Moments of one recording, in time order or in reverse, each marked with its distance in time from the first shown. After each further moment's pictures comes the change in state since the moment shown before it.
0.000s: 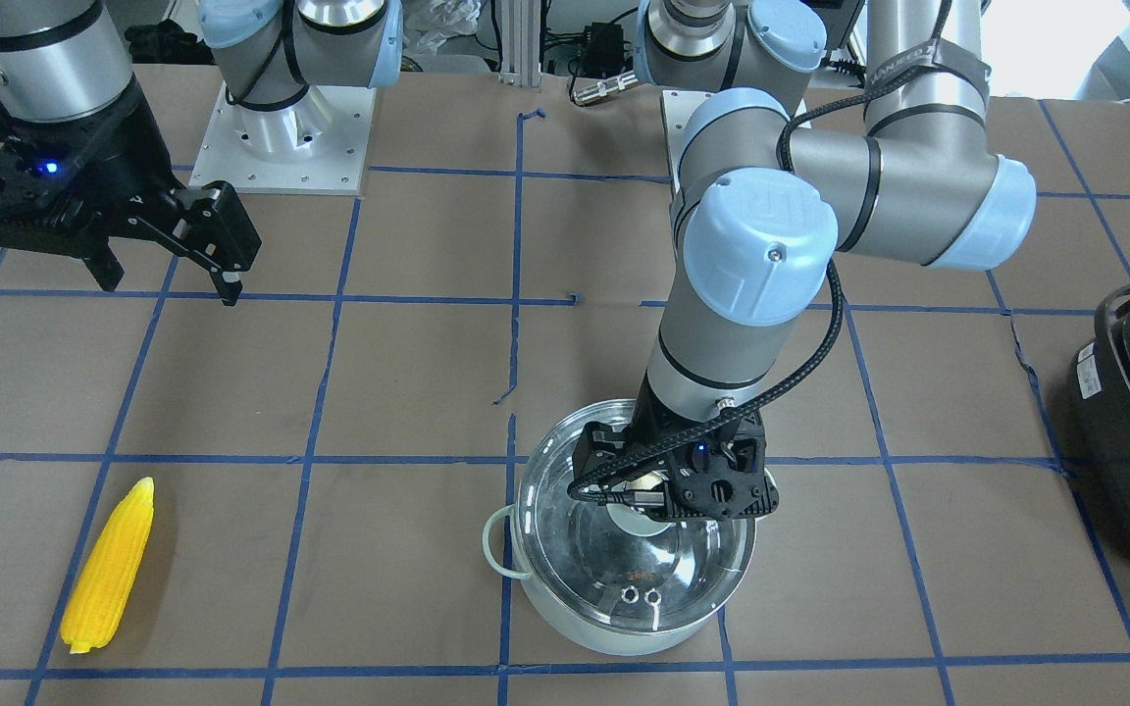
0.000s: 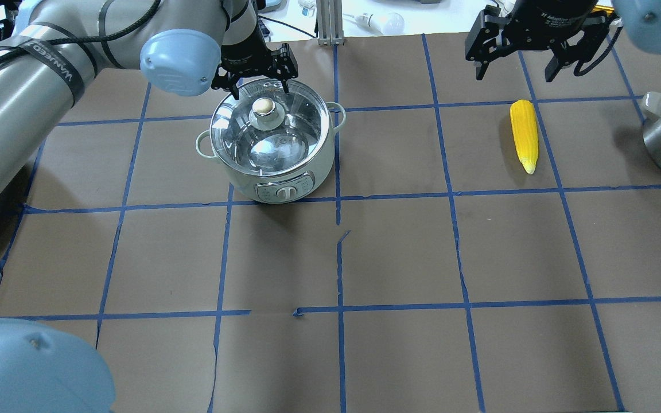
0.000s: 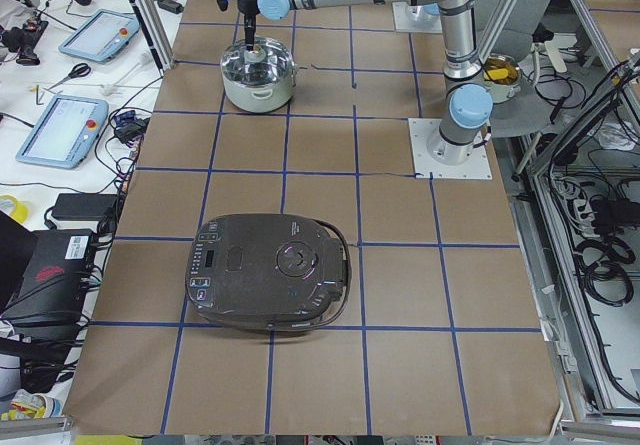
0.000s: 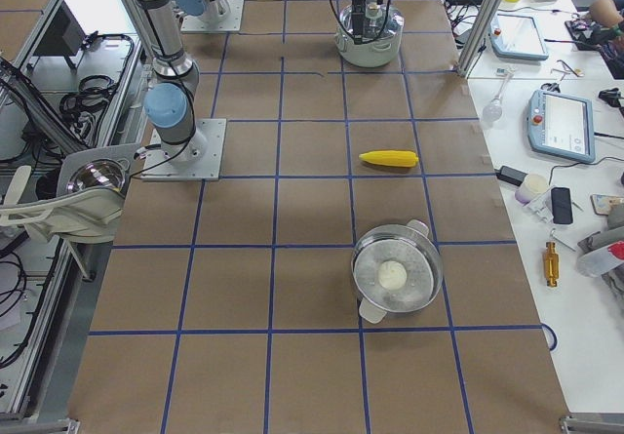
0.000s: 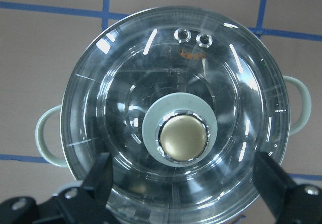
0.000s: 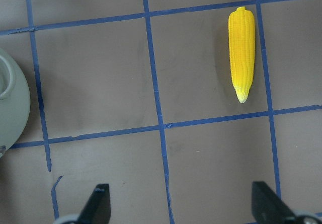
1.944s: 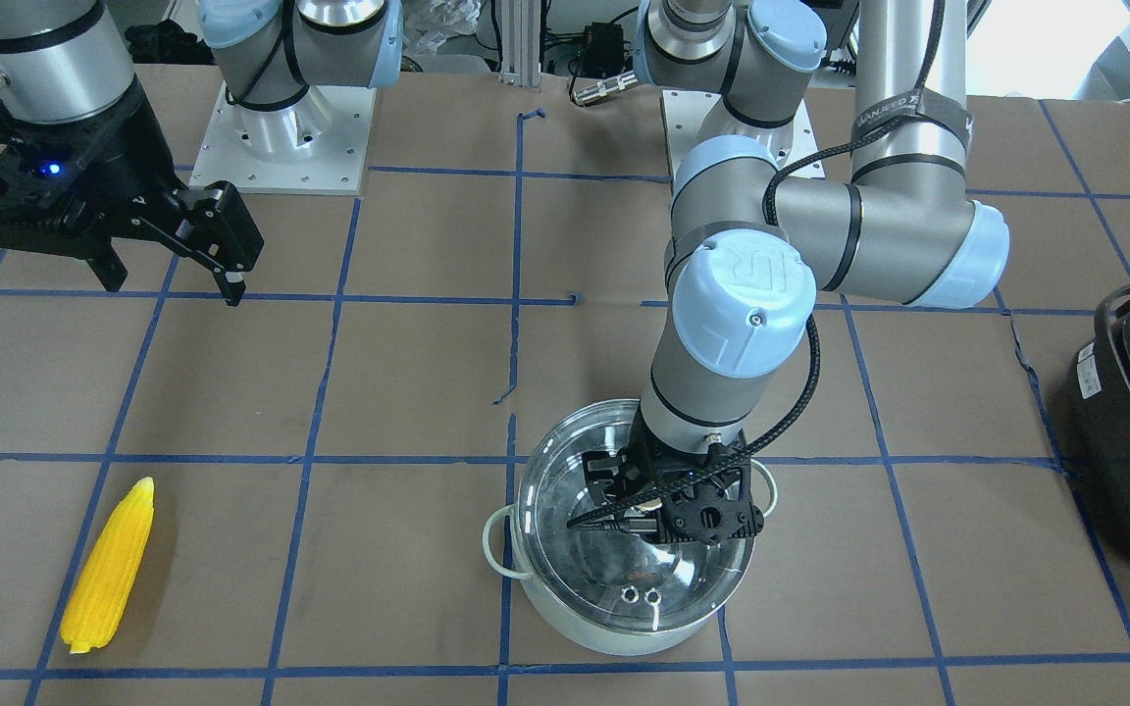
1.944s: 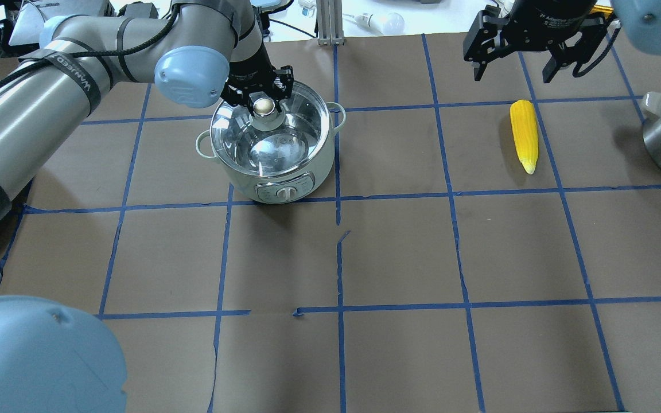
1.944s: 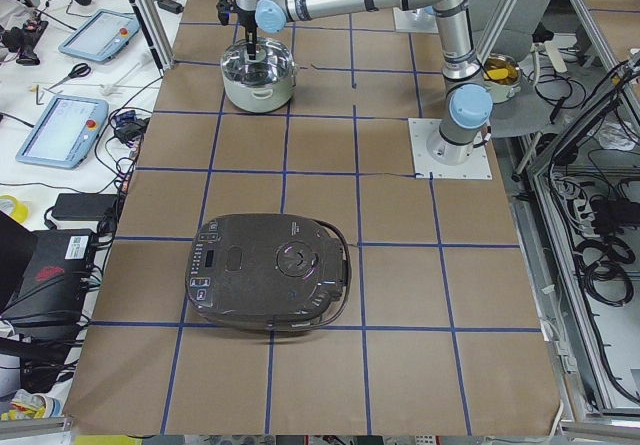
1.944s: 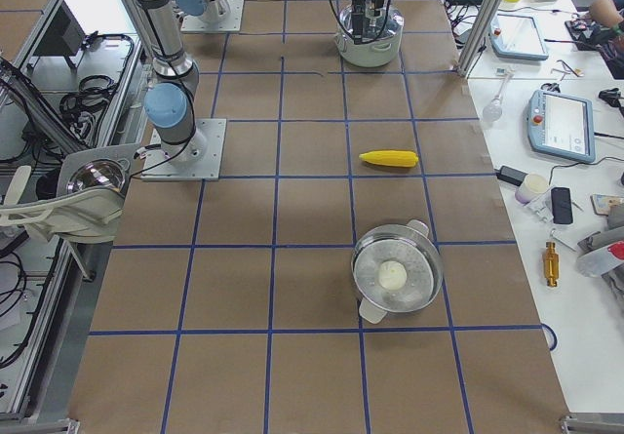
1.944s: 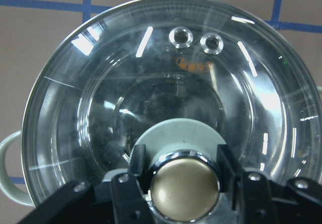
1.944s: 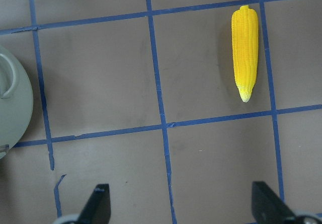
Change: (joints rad) left arm 0.003 -0.027 -0.026 0.005 -0.002 -0.032; right arm 0.001 0.000 0.001 0.001 0.008 0.000
